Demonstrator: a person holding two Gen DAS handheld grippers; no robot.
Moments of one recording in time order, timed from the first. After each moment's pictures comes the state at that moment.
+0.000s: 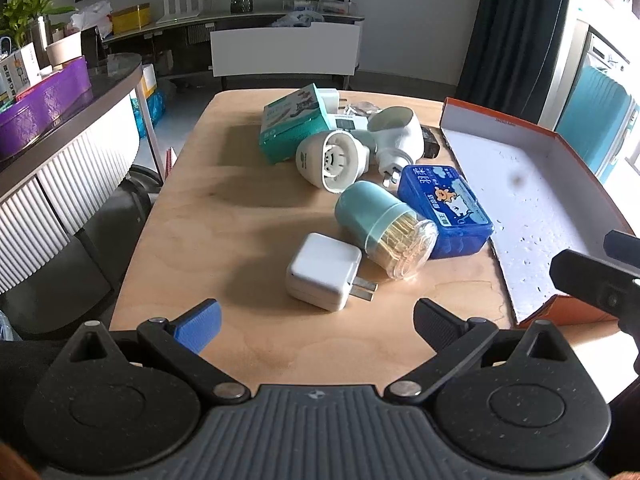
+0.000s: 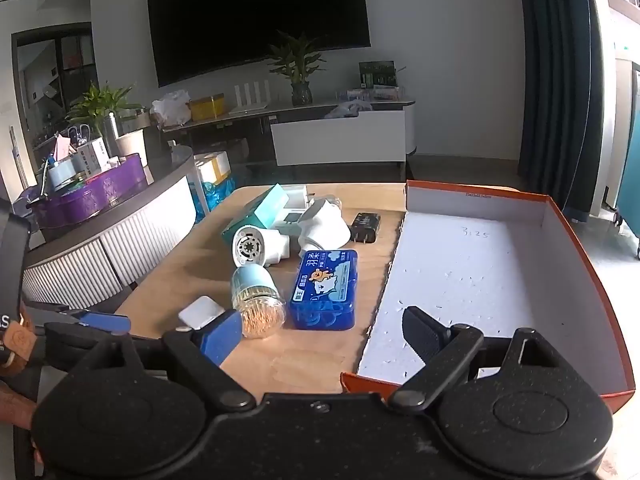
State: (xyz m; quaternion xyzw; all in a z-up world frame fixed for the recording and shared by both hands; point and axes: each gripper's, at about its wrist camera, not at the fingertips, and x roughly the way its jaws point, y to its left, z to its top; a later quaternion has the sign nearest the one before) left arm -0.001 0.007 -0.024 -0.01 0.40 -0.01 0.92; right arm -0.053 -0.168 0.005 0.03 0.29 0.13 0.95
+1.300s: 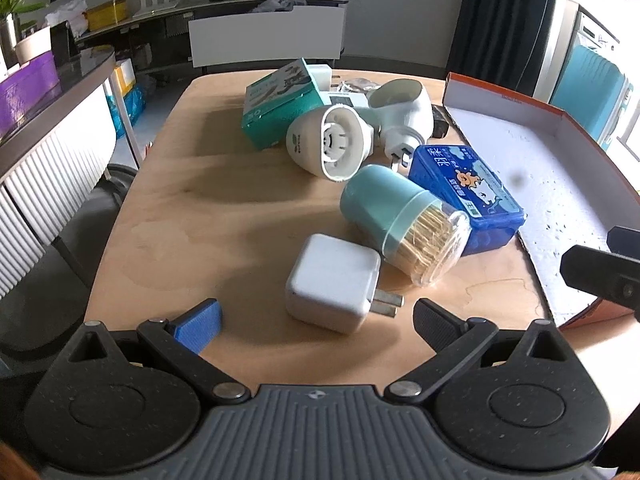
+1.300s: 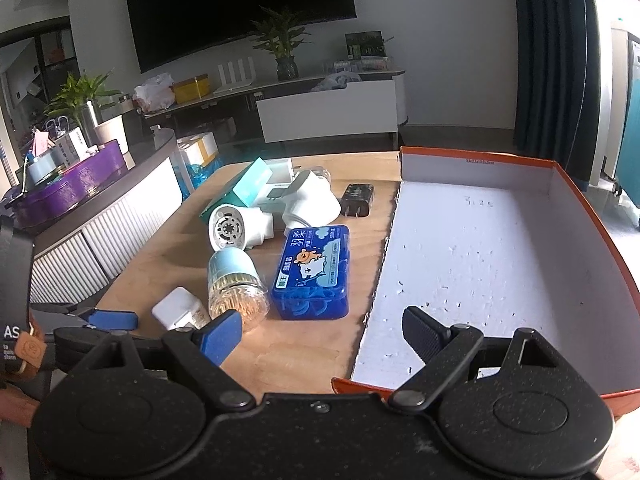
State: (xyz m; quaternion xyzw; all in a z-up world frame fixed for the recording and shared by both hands) left arm 0.033 0.015 -0.051 0.00 0.42 -0.03 0.91; right arm -0.022 -0.168 -0.016 0.06 0.31 0.12 0.94
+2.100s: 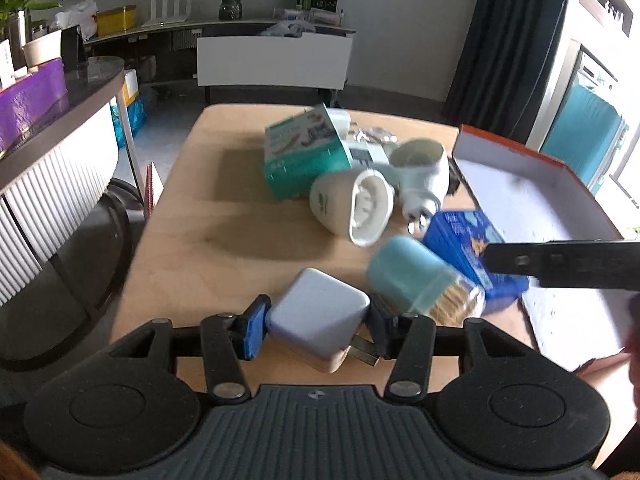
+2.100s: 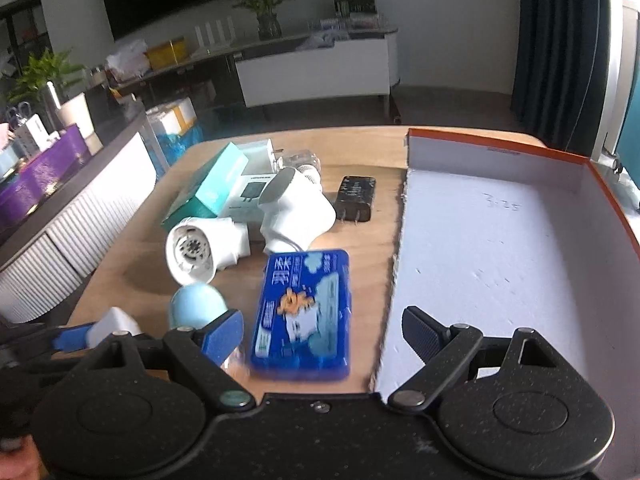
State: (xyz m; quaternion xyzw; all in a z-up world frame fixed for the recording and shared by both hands) left arm 0.050 0.041 -0.028 -0.04 0.38 -0.04 0.92; right arm 0.073 -0.144 -0.020 0.04 0.39 0.10 0.91
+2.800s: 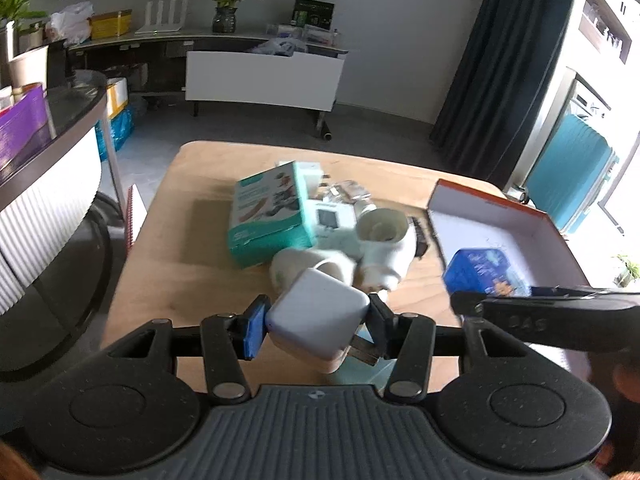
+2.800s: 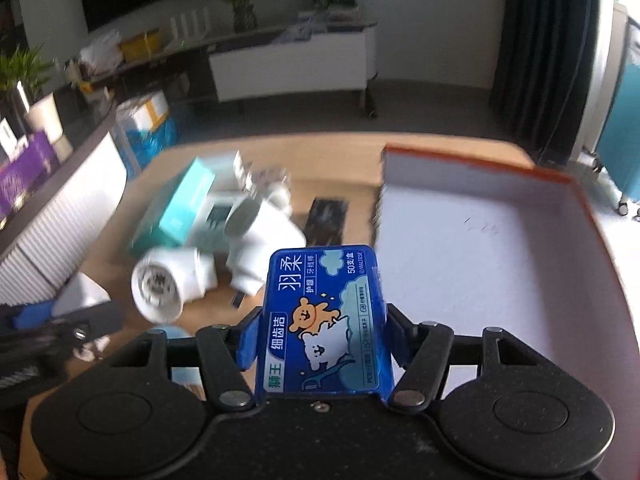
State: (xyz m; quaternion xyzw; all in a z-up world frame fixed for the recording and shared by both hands) left arm 0.082 0.023 0.004 -0.07 0.37 -0.06 0.93; right arm 0.096 -0.153 0.004 0.01 0.41 0.05 0.91
